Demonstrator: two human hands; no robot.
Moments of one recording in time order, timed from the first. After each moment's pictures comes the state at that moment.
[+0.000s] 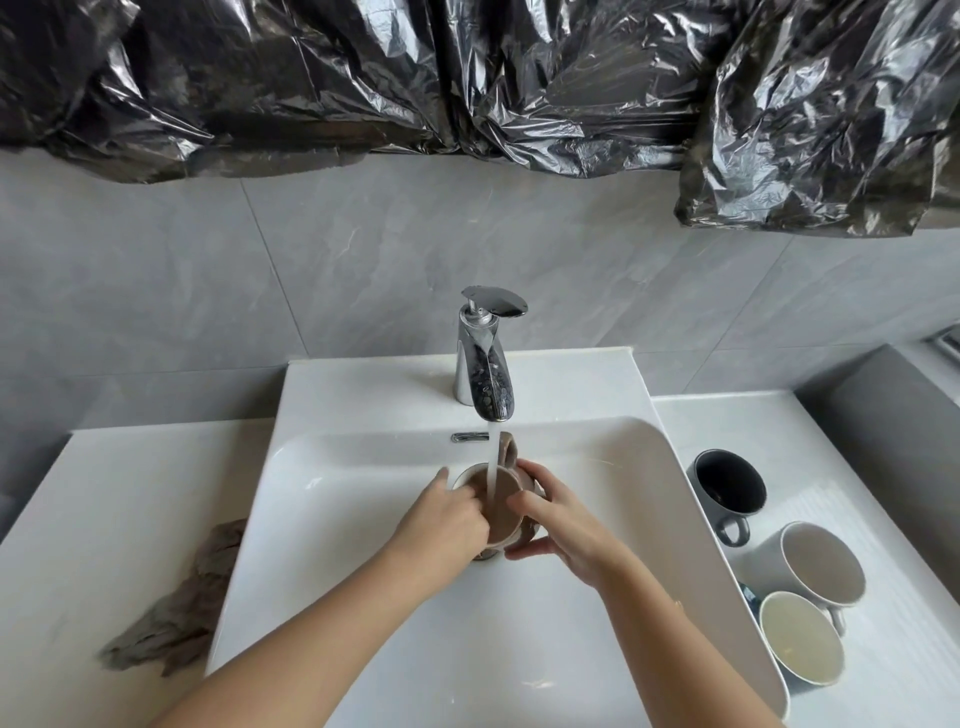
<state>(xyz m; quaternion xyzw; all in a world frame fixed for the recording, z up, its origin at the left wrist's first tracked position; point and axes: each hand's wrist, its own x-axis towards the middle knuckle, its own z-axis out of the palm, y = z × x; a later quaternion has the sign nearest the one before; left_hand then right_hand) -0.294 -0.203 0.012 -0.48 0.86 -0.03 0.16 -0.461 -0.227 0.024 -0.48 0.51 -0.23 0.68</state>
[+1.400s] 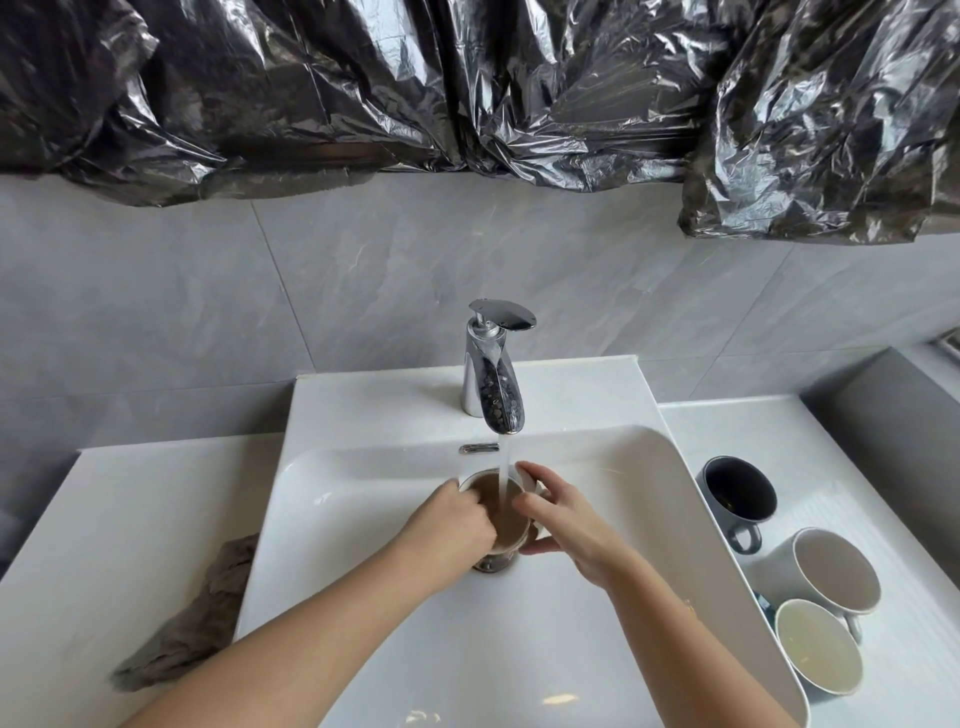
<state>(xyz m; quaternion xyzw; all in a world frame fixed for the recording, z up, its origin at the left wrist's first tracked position) -0.281 -0.212 0.021 -0.42 0.87 -0.09 0.23 -0.451 -0.234 0.028 -0.50 0.54 -0.23 0.64</state>
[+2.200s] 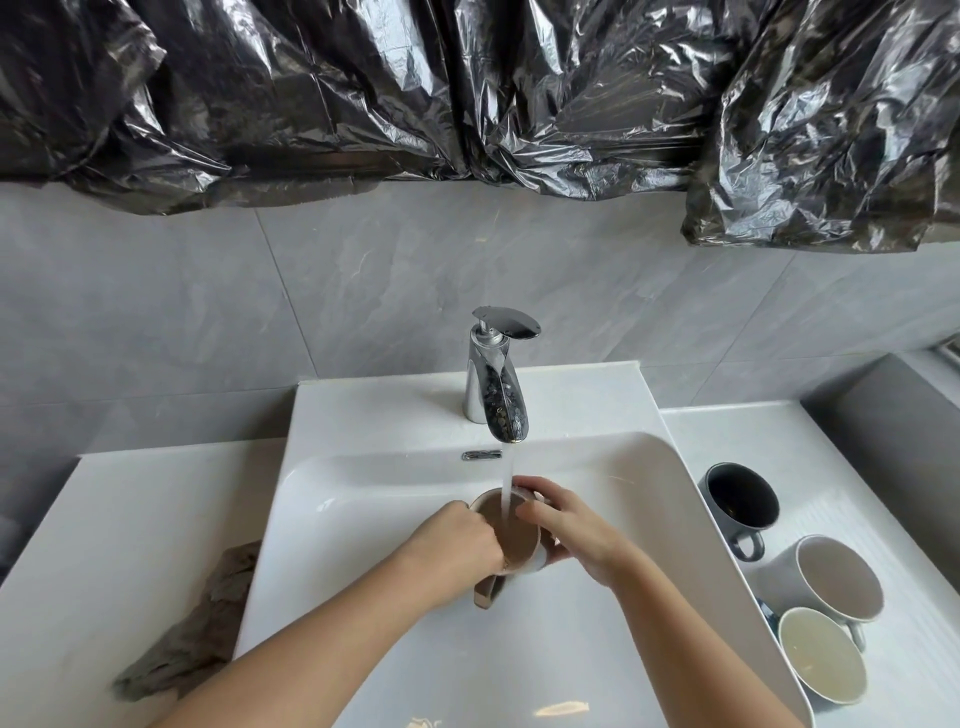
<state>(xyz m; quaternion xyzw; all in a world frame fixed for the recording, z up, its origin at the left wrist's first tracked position) -0.282 -0.210 0.015 -0.39 0.90 -0.03 0.21 -0.456 -0.245 0.022 -0.52 0.52 -0.18 0.65</state>
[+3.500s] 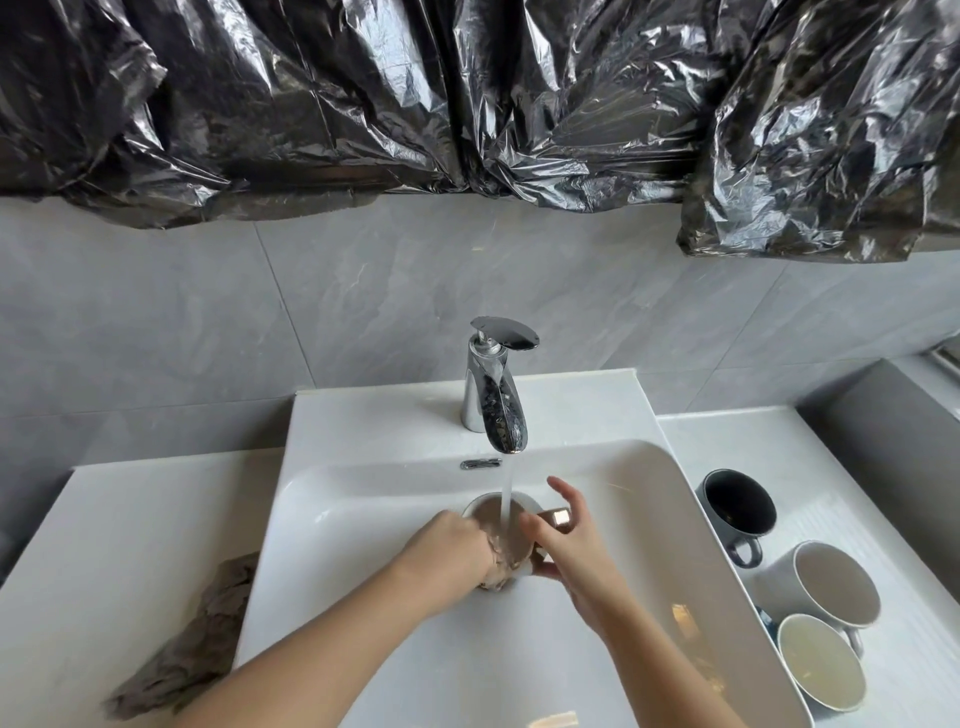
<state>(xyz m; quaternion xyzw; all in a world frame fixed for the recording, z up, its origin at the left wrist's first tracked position) -0.277 -0.206 0.031 -0.43 0.89 -0.05 0.14 -0.450 -0.219 0.007 -0.39 0.54 -0.36 0.65</state>
